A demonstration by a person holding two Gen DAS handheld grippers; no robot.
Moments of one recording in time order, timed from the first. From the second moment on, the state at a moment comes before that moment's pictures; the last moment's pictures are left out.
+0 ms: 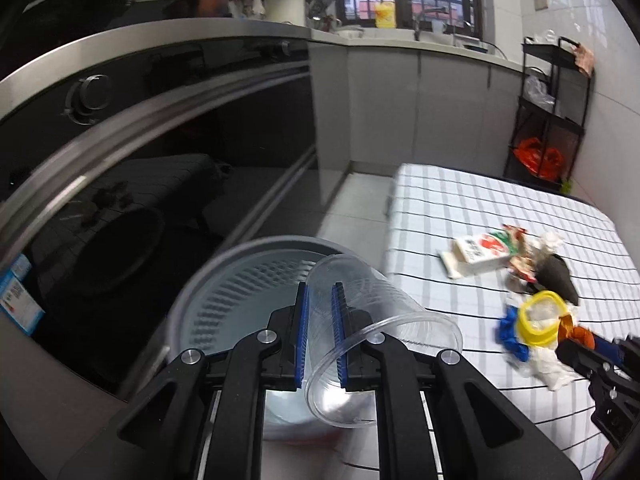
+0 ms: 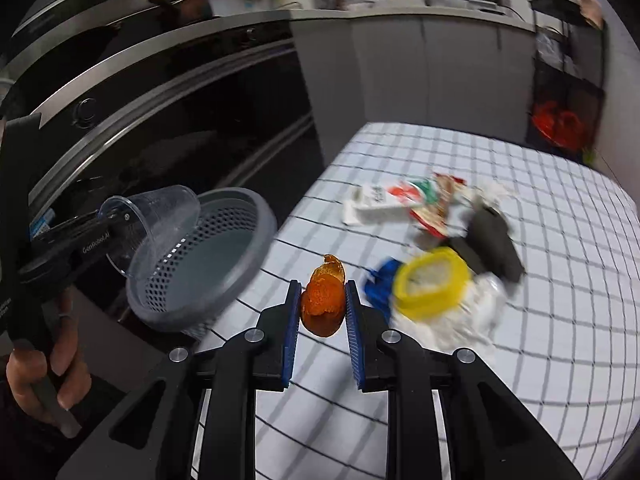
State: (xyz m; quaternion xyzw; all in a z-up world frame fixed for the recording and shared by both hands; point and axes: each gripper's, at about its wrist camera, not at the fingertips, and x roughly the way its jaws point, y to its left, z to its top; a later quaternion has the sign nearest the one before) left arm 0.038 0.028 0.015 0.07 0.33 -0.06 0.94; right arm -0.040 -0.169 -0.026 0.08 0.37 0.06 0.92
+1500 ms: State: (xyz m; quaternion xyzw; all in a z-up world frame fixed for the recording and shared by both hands) left arm 0.095 0.109 -0.032 0.03 0.41 0.06 0.91; right arm 0.089 -0.056 -0.063 0.04 0.40 0.18 0.90
